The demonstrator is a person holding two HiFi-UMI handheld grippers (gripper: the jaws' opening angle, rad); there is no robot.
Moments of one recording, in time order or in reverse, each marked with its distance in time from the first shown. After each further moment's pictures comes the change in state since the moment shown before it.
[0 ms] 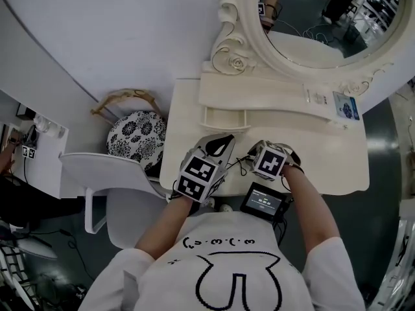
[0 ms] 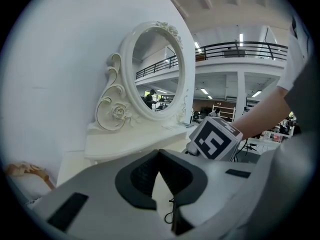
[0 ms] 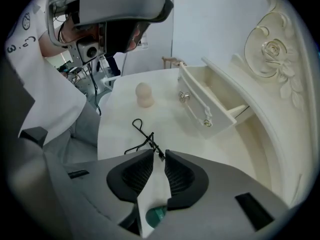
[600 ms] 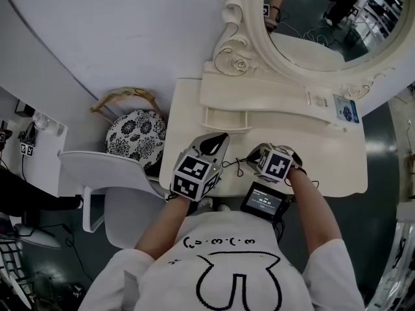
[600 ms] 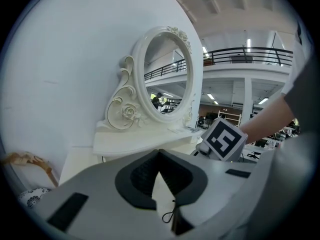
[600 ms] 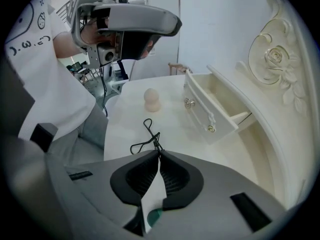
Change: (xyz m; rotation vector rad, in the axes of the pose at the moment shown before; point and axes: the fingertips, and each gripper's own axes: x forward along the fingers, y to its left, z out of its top) left arm -0.008 0.019 -0.001 -0.077 -0.038 0.046; right arm -0.007 0.009 0.002 -0.062 -0.058 0.047
